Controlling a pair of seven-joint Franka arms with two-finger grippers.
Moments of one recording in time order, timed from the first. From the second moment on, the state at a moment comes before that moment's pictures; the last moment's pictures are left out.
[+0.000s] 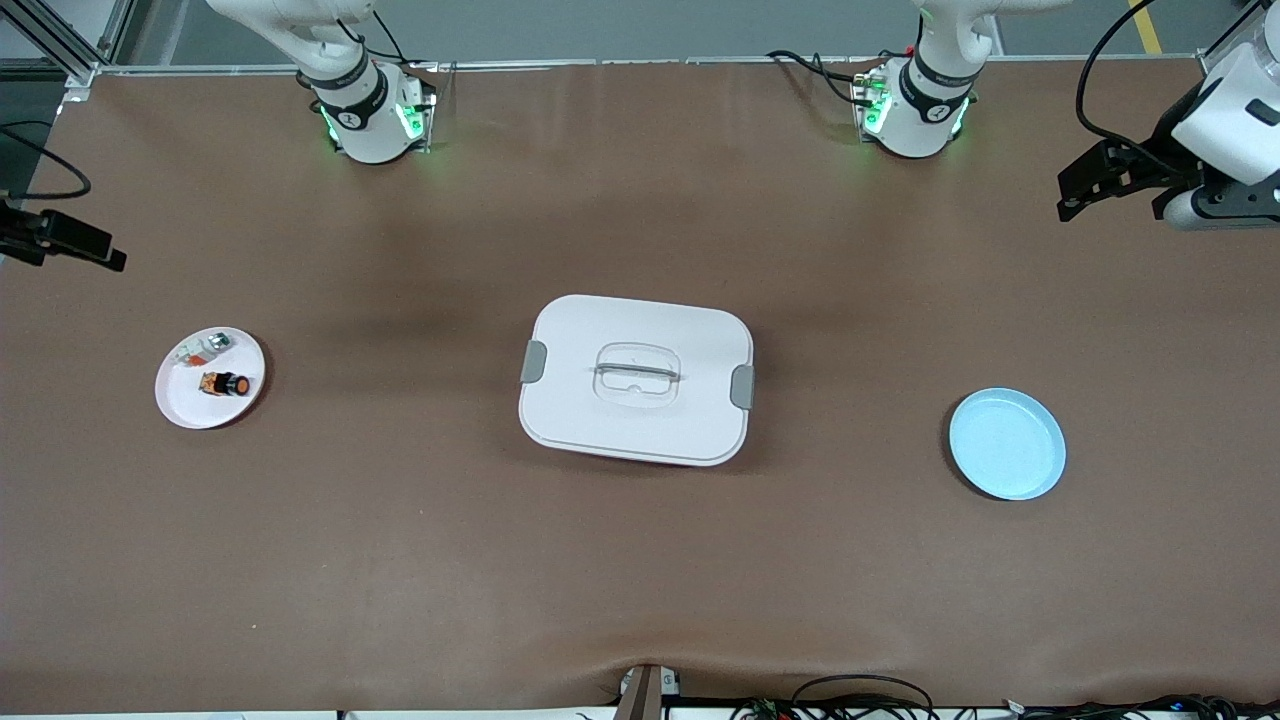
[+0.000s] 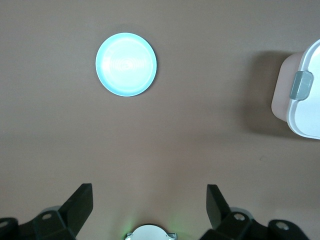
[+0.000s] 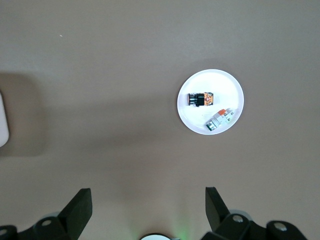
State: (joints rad) left arm -0.01 -0.08 -0.11 -1.57 0.01 1.44 -0.12; right arm -0.08 0.03 -0.09 -1.61 0.02 1.51 -0.07
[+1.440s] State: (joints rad) left arm -0.01 -0.06 -0.11 -1.58 0.01 1.44 -0.12; right arm -0.26 0.42 -0.09 -1.95 0.11 2.26 -0.37
